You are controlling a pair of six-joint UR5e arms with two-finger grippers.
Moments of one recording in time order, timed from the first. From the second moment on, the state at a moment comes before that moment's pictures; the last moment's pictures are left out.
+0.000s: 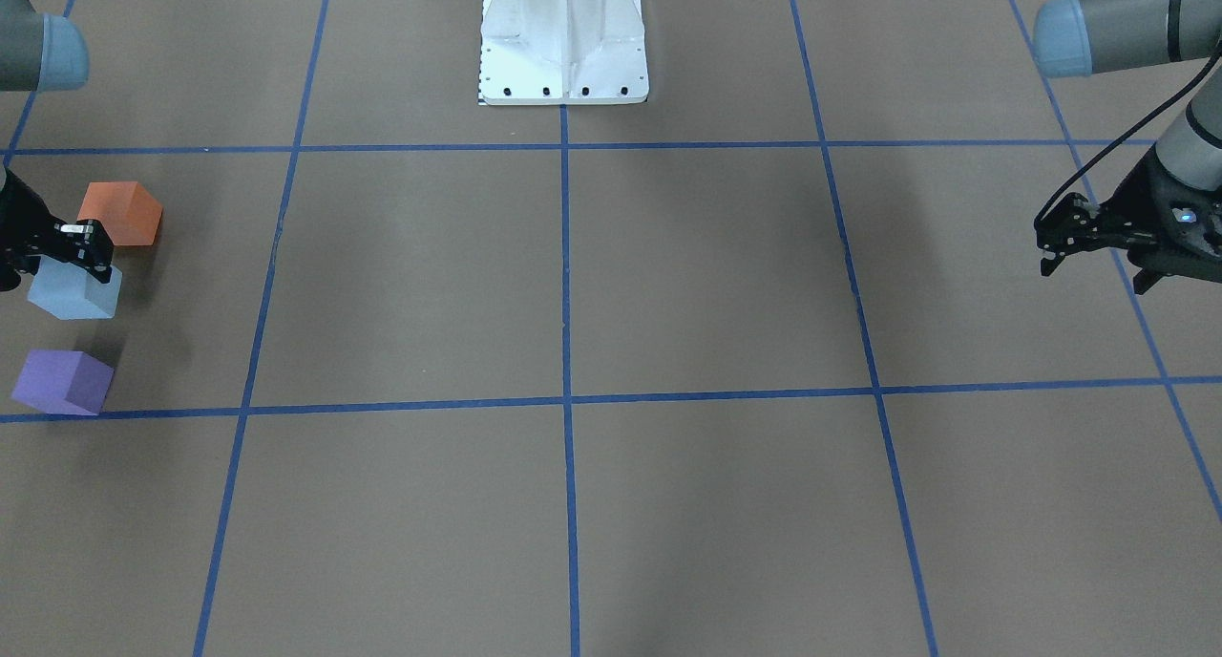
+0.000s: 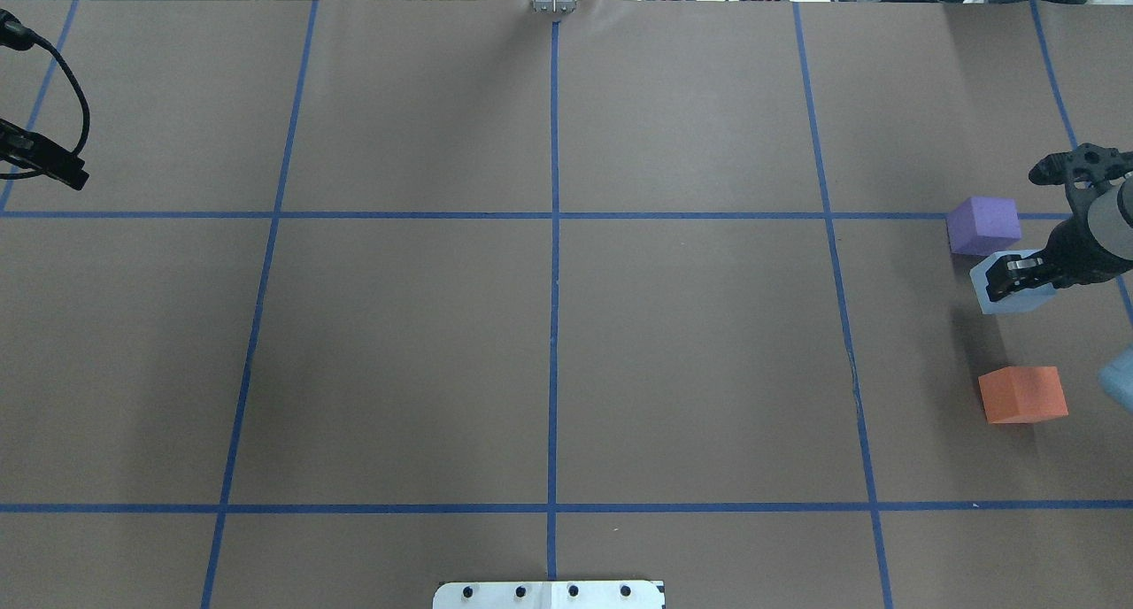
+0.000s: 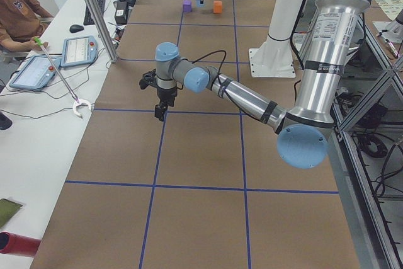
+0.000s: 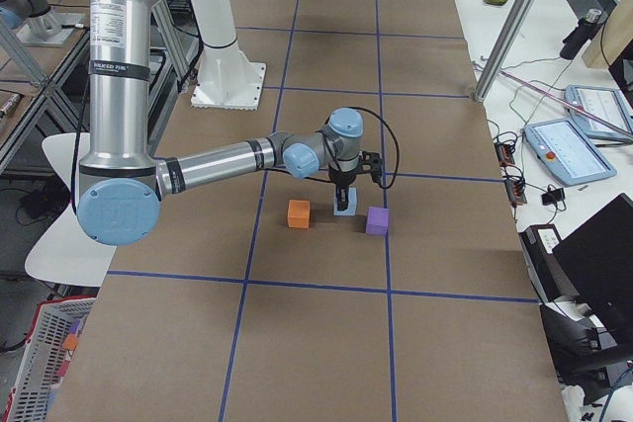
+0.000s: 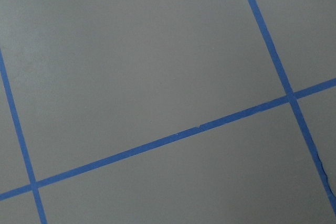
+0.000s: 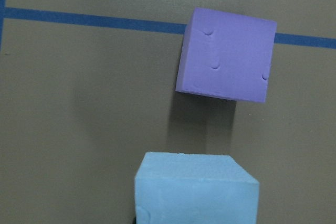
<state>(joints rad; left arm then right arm) -1.16 -1.74 -1.86 -1.59 -2.13 -0.27 1.00 -1.63 1.80 -1.31 2.14 0.64</state>
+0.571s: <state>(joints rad) -1.16 -1.74 -1.86 -1.59 -2.13 -0.27 0.99 -1.61 1.73 -1.32 2.15 0.65</state>
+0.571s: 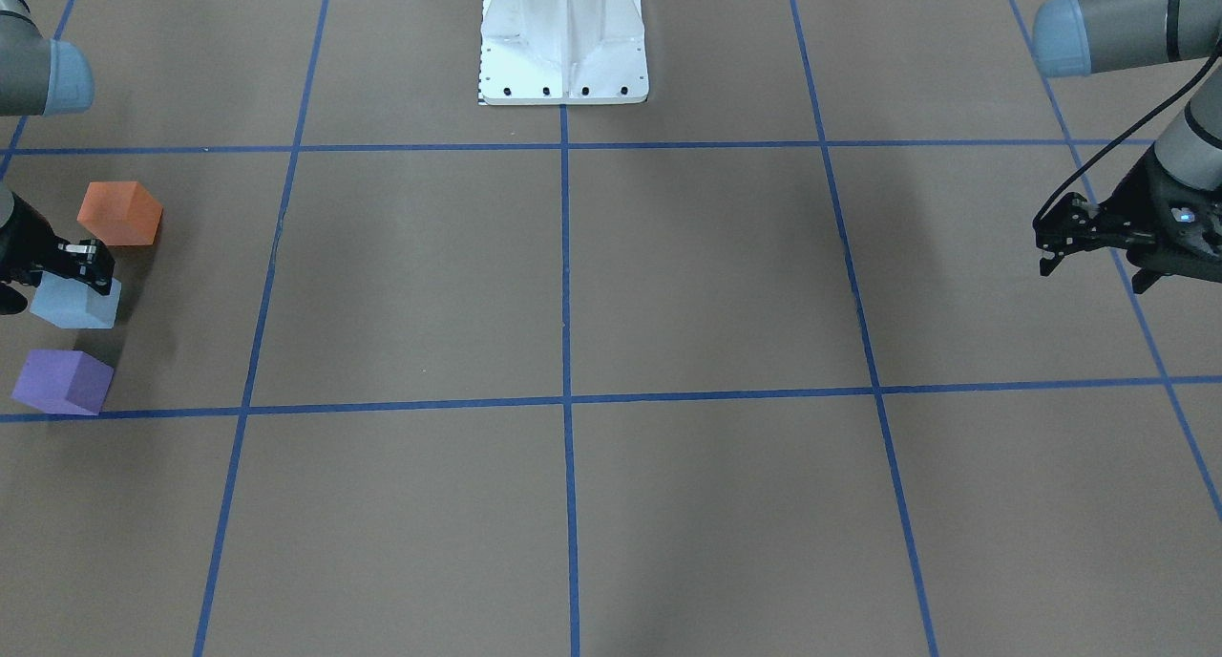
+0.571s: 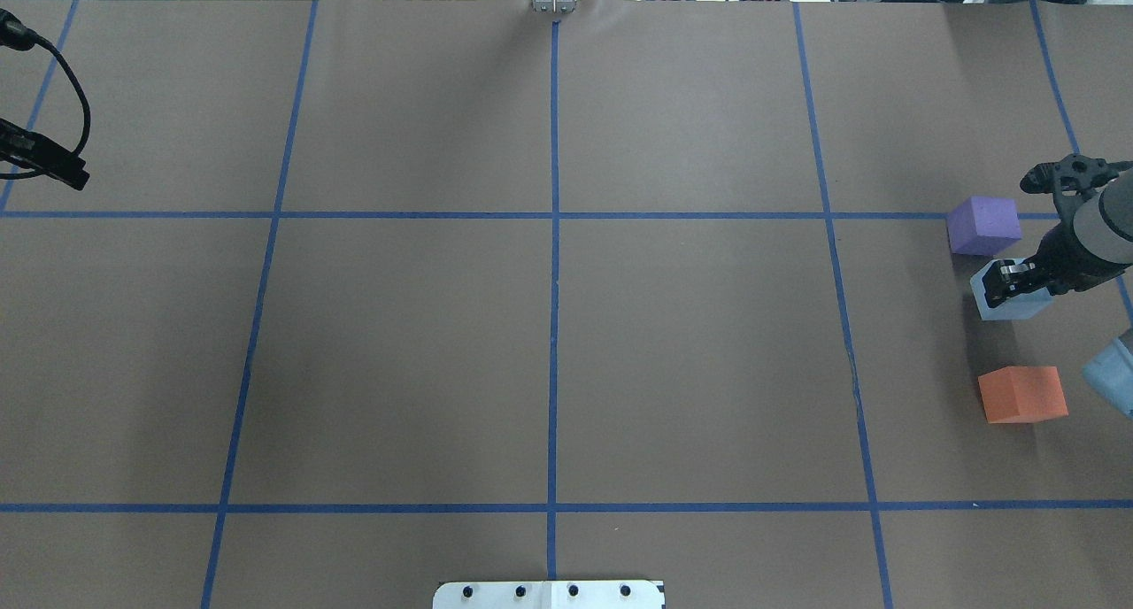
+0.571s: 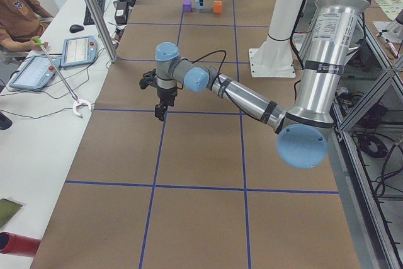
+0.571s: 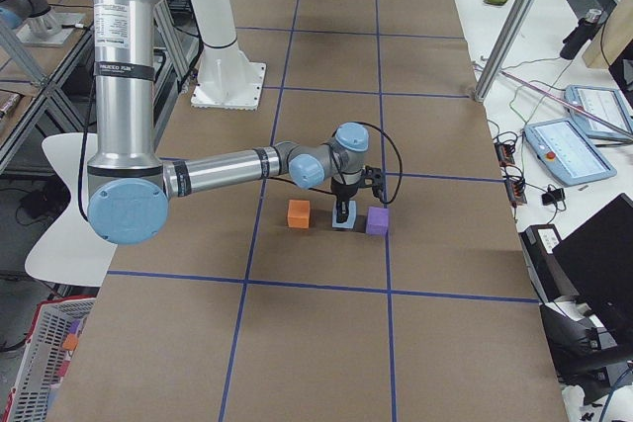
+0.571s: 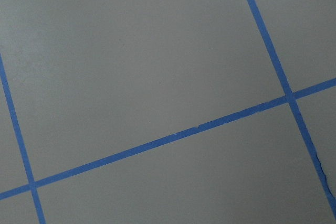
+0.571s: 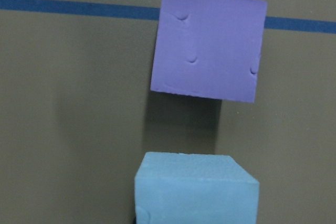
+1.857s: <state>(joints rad) -1.16 -1.75 -1.86 -1.59 -2.13 -0.27 1.02 -1.62 1.76 -1.31 2.18 0.64</state>
